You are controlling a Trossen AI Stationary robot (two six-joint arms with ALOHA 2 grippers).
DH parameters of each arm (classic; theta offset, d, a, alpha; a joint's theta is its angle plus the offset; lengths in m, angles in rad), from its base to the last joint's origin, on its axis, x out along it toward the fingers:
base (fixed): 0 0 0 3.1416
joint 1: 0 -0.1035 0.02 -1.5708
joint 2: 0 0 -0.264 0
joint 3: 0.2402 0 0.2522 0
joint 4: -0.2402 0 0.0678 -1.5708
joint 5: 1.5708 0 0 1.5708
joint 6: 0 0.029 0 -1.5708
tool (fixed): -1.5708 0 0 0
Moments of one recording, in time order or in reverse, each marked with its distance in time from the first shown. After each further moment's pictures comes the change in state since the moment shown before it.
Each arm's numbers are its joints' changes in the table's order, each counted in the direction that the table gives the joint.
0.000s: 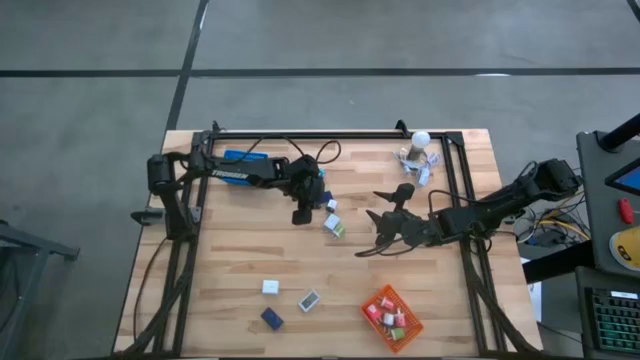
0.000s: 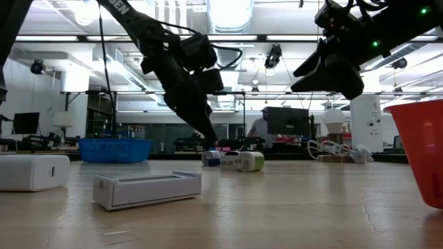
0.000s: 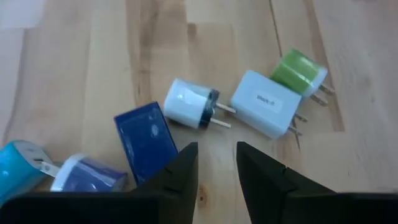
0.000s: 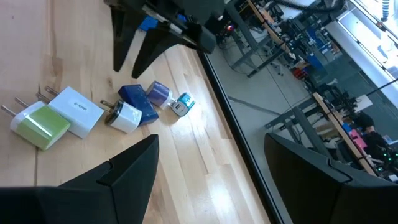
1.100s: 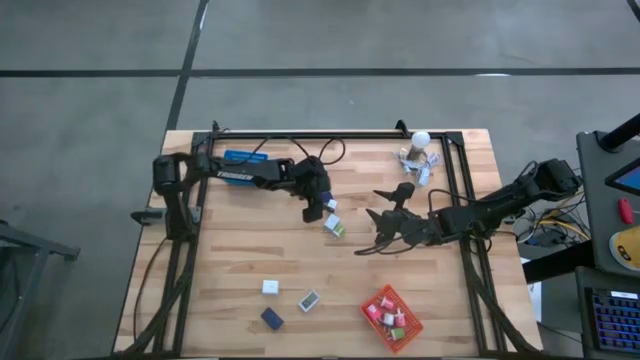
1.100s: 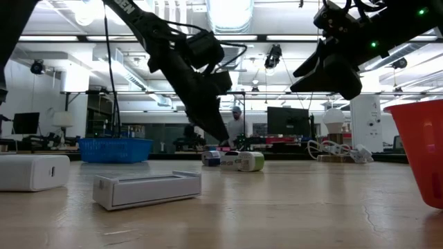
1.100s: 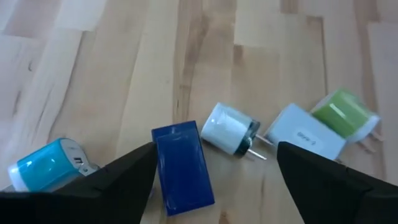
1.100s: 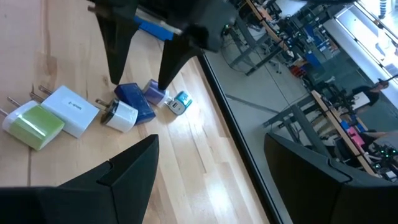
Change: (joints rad) left arm 0.025 -0.041 0.049 0.045 0.149 -0.153; right arm 0.011 0.000 0.001 0.000 -0.002 0.000
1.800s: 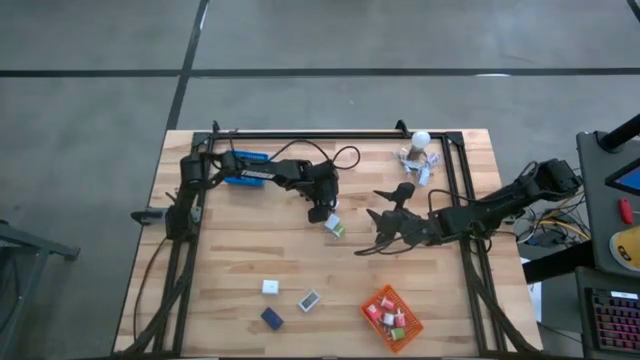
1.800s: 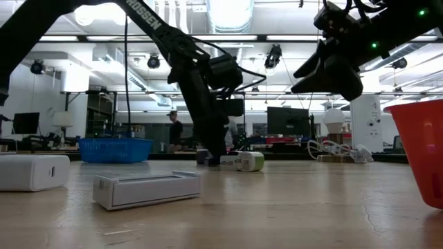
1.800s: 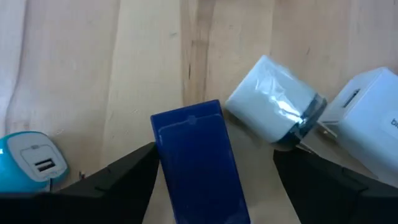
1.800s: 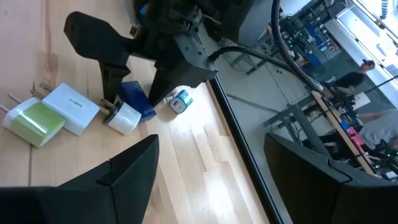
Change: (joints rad) left arm -0.007 -0.229 0.202 -0.209 0.060 0.048; right arm -0.001 0.000 0.000 -0.010 0.001 0.001
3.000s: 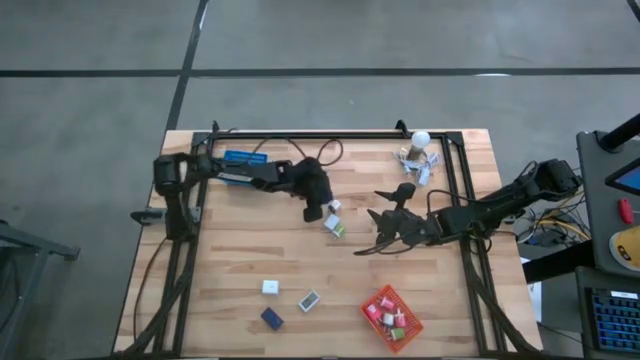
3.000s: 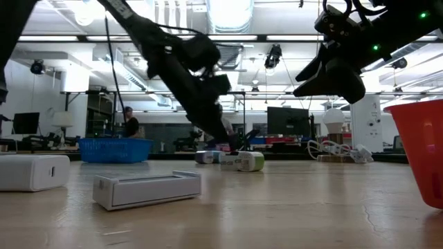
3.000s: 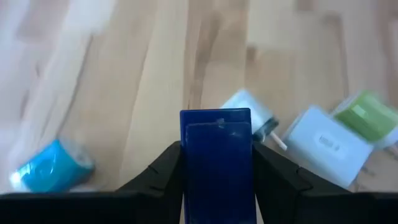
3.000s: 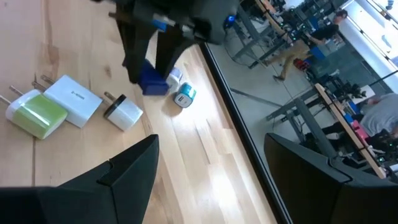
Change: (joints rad) left arm 0.005 0.224 -0.247 0.309 -0.047 -0.034; right arm 0.001 0.000 -0.001 -0.043 0.001 0.050
